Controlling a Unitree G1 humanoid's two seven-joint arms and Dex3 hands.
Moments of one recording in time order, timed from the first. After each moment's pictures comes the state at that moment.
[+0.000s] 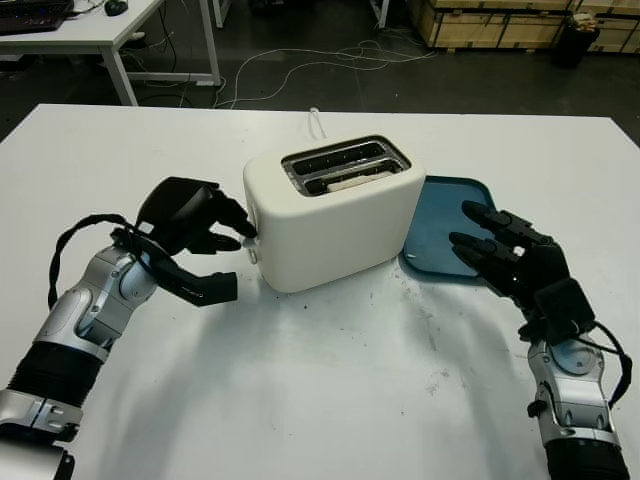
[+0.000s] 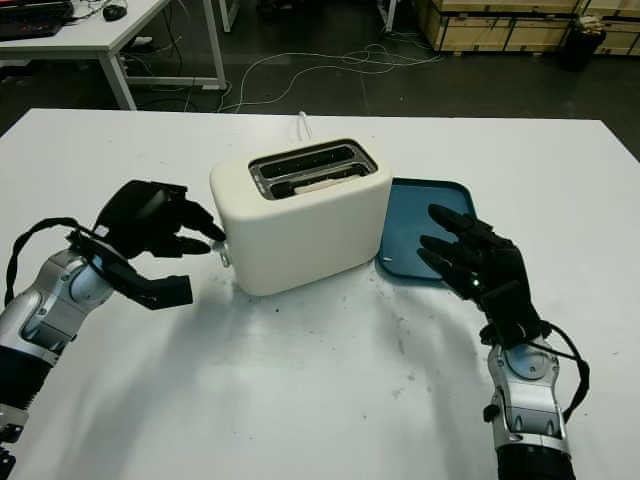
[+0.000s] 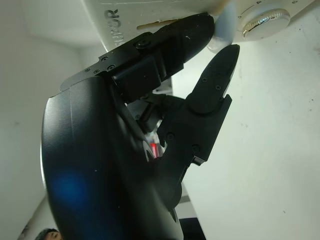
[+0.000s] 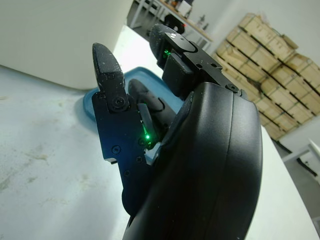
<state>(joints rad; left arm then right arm) -0.42 0.58 -0.22 0.27 0.63 -0.37 -0.02 -0.10 -0.28 -0.20 0.20 0.06 -0.22 0.18</state>
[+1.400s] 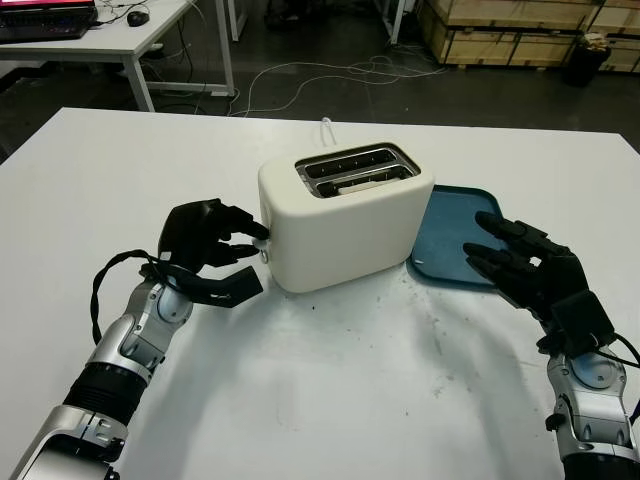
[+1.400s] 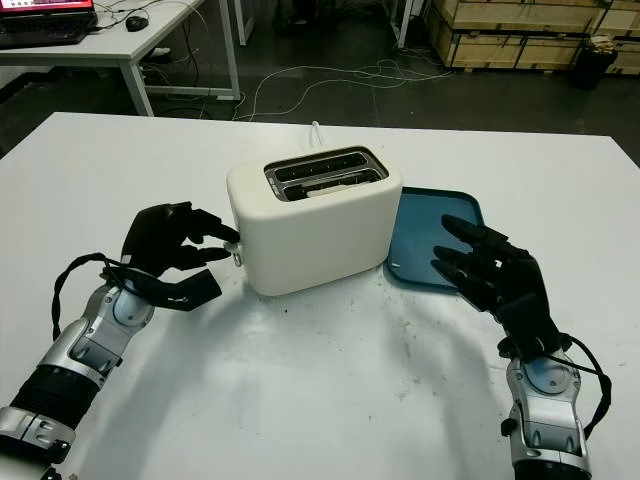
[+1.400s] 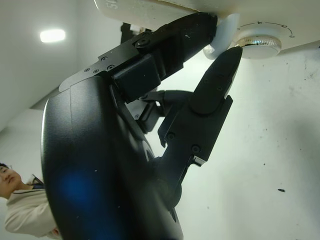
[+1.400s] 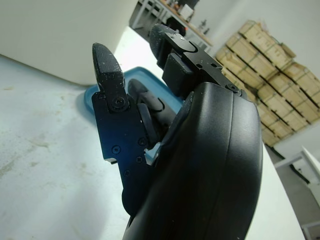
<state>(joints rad) -0.38 0.40 -0.24 0.40 0.53 -0.27 0.21 -0.04 -0.31 -0.24 0.17 0.06 -0.22 0.22</state>
